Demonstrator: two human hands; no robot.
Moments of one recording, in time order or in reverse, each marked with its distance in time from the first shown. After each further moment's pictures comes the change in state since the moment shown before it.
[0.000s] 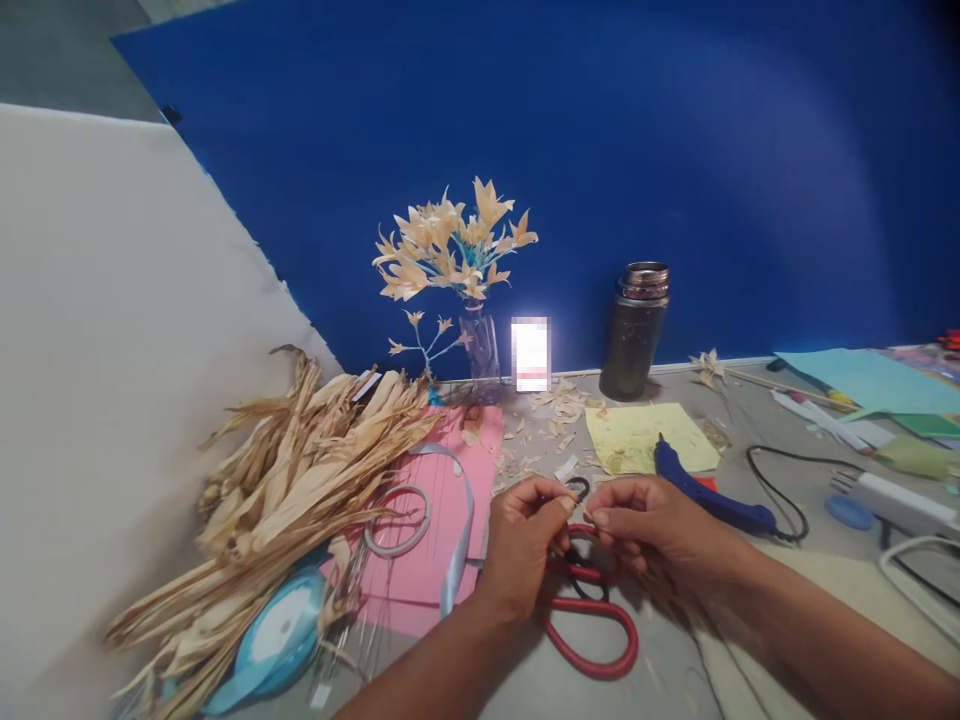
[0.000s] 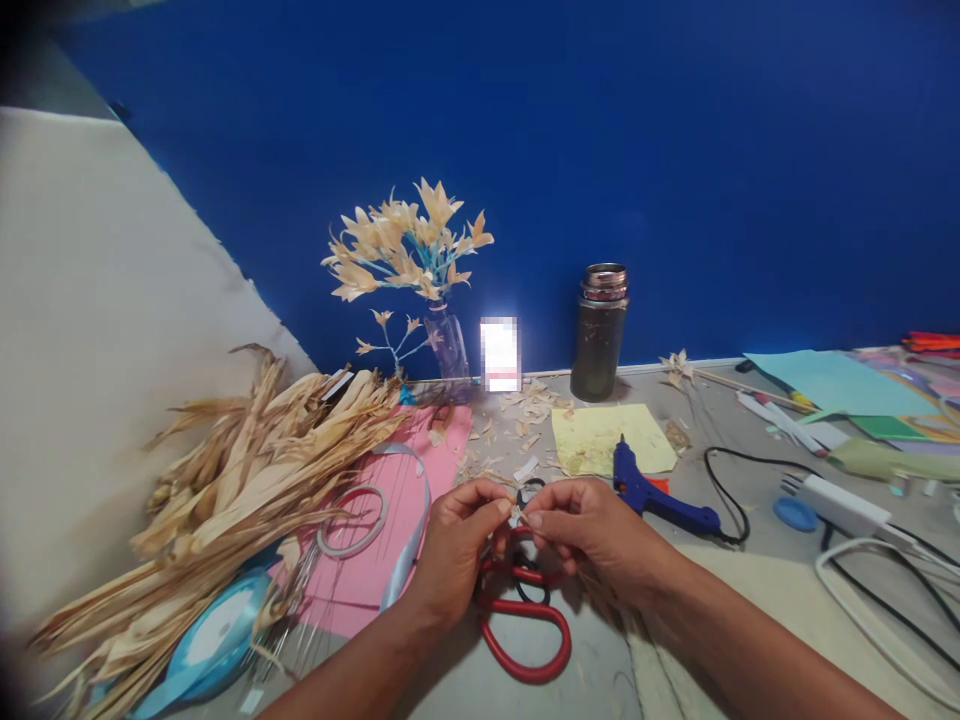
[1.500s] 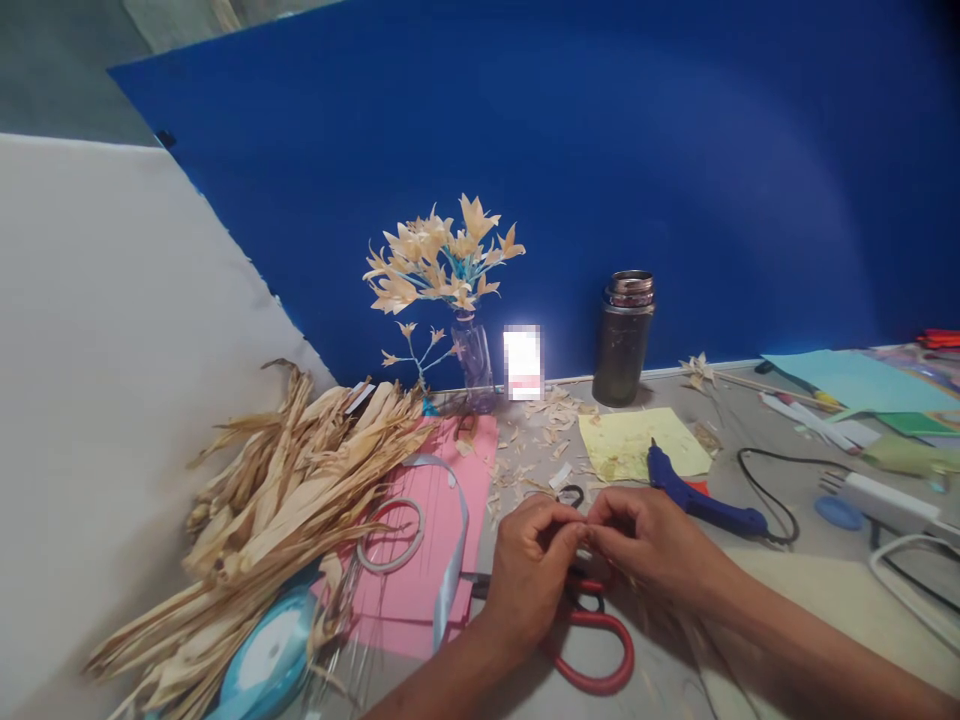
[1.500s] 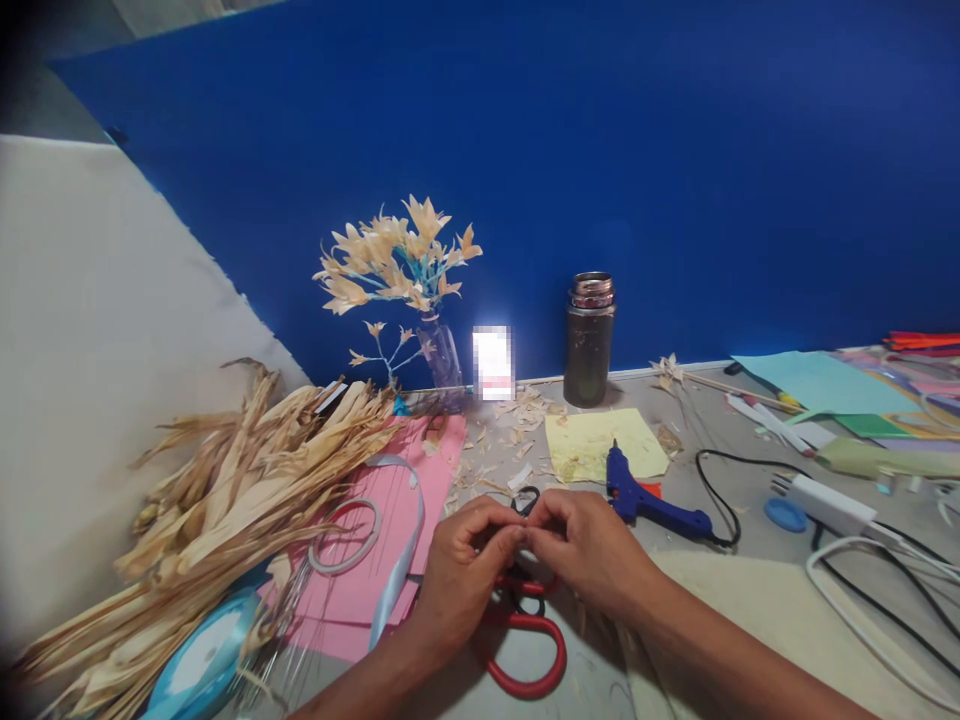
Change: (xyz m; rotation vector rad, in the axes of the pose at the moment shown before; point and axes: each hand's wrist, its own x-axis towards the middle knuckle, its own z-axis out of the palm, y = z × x) left_hand -0.005 -0.005 0.000 0.404 -0.091 0.302; right_hand -0.008 -0.008 0.007 -0.839 0.216 -0.270
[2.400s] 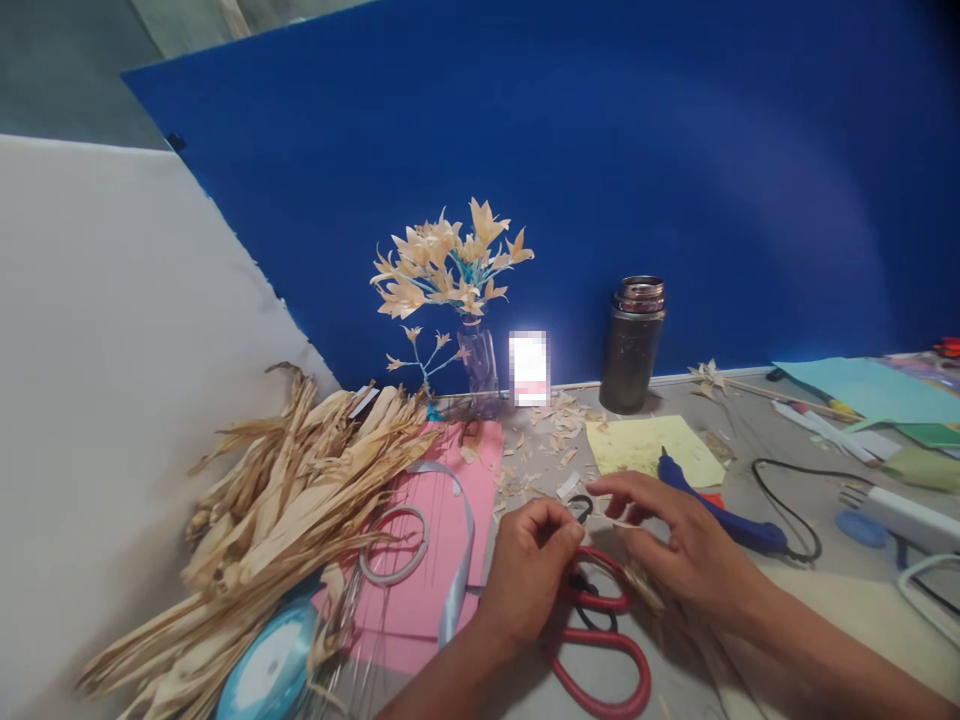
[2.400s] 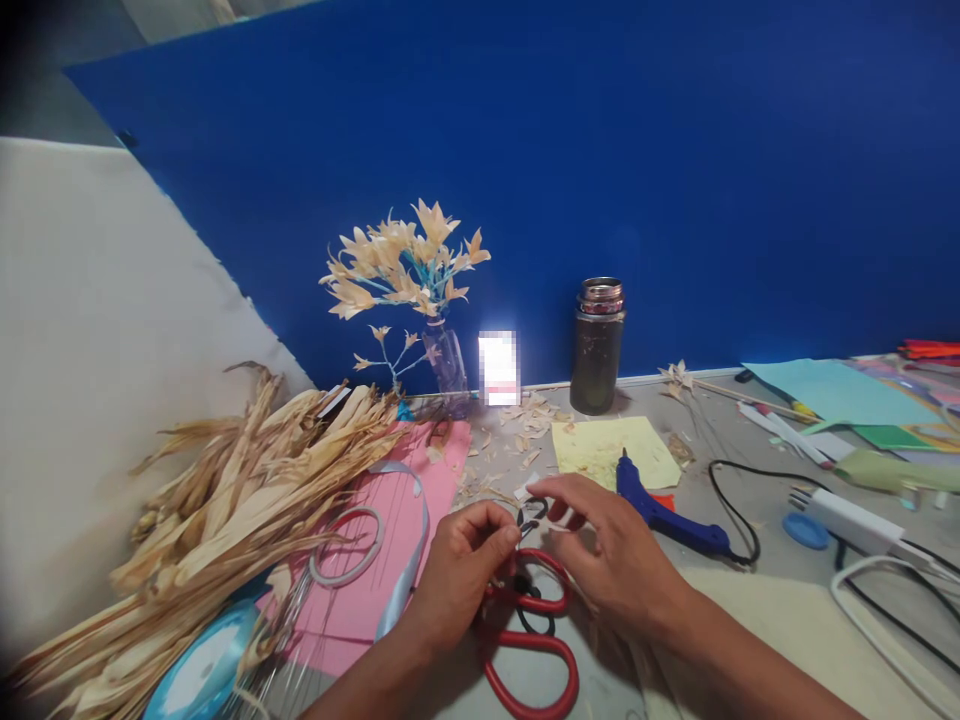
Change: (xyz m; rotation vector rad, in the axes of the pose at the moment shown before) left_hand 0.009 0.002 -0.008 -0.259 -0.047 -0.246; right_hand 0.000 0.007 -0.008 -0.015 0.184 -0.213
